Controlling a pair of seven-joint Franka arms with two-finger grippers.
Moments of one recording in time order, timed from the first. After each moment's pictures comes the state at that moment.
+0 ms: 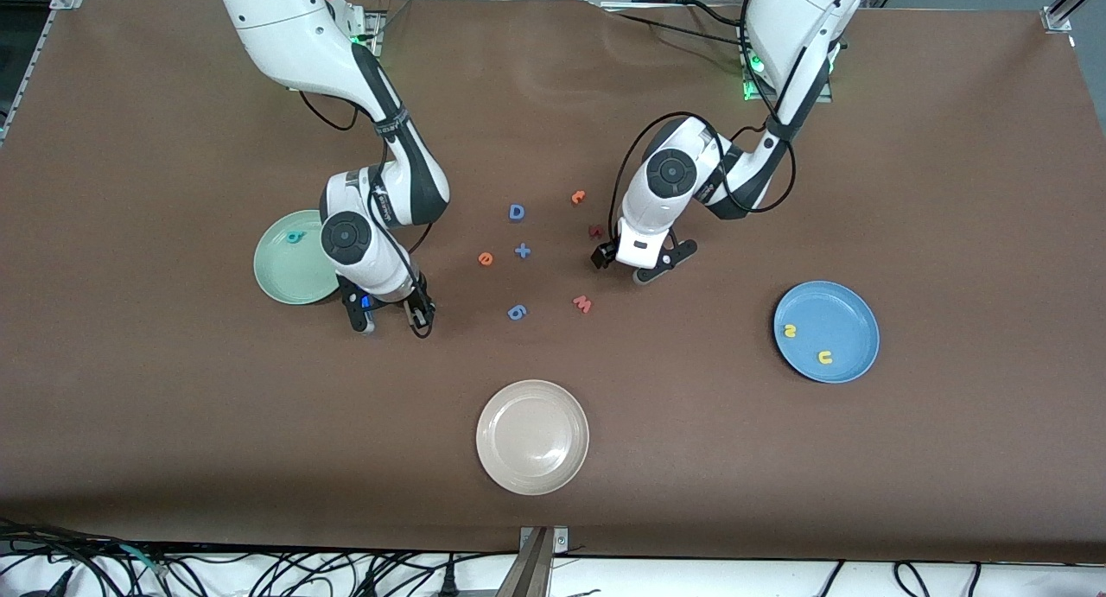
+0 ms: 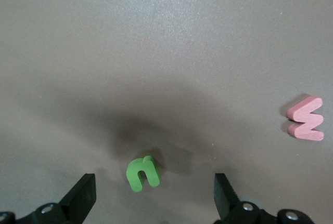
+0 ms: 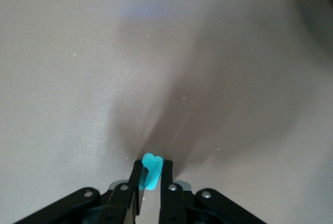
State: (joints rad) left arm -0.44 0.55 -0.23 -2.03 -0.02 2.60 -1.21; right arm 0.63 0.64 -0.21 -1.84 0.31 2.45 1.38
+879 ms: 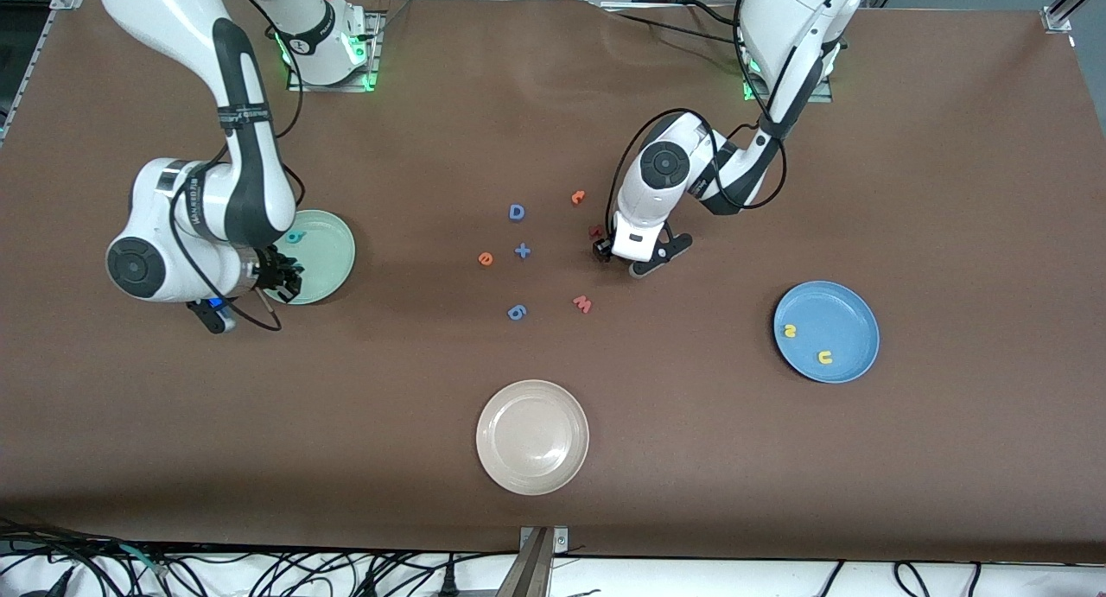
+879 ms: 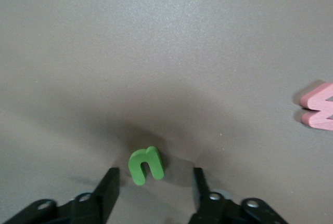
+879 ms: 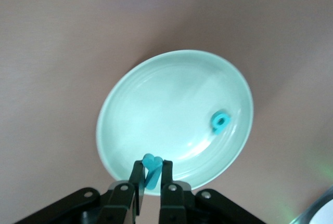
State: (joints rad) left arm -0.46 0.56 -0.22 -2.05 0.02 2.62 -1.27; right arm 0.61 0.50 -0.59 -1.85 0.31 1.88 0.74
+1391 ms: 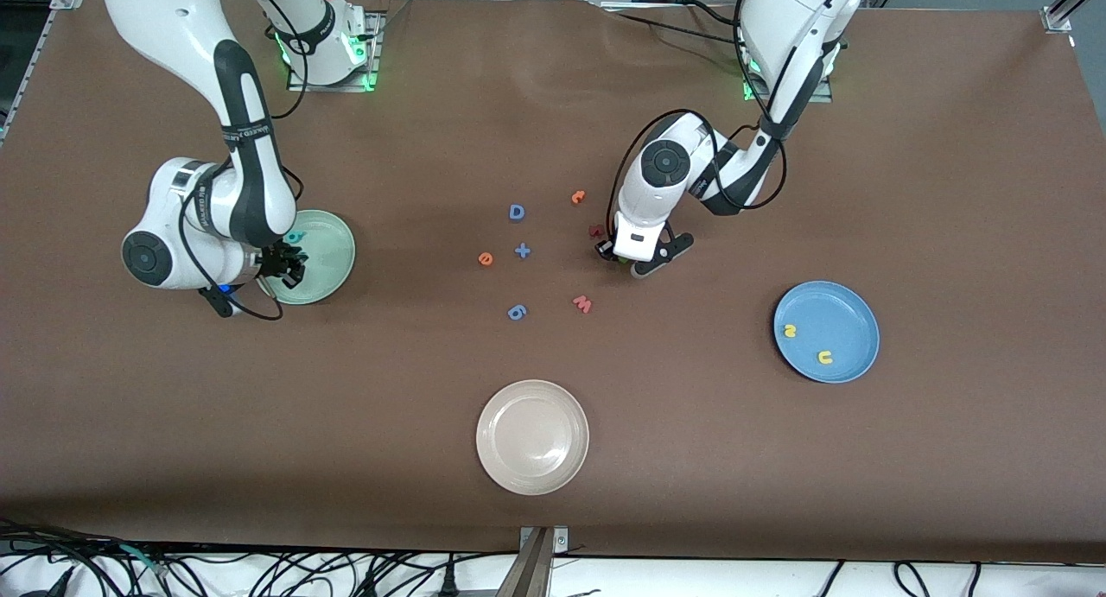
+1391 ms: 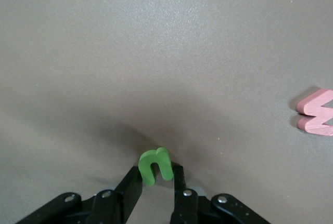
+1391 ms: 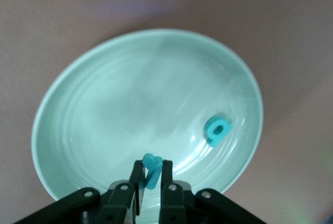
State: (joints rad) left arm -0.46 0.55 -0.22 -2.06 0.03 2.63 -1.28; right arm 0.60 0.50 -0.57 -2.02 0.41 2.03 0.69
